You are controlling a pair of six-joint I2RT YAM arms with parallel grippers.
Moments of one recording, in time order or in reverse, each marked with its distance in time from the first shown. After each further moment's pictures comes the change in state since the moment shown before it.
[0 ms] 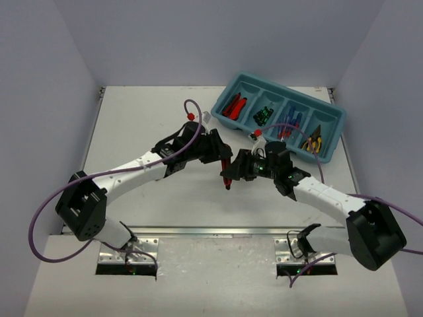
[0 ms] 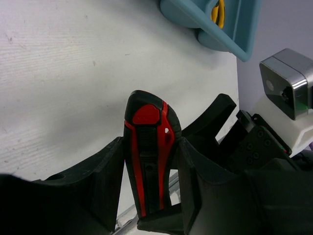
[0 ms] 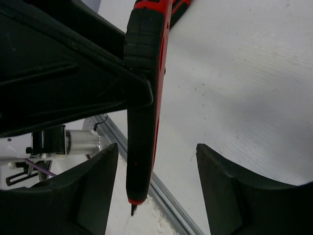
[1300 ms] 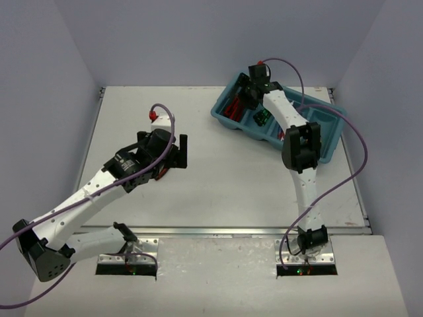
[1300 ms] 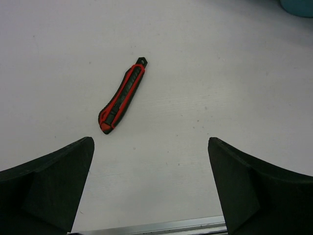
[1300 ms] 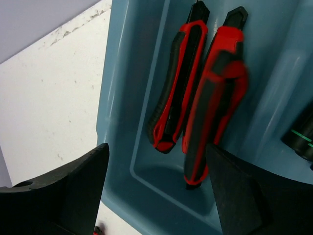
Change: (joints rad) left arm -0.001 -0.411 0.043 -0.637 -0.624 0.411; right arm -0.259 1.226 1.688 -0.753 0.427 0.015
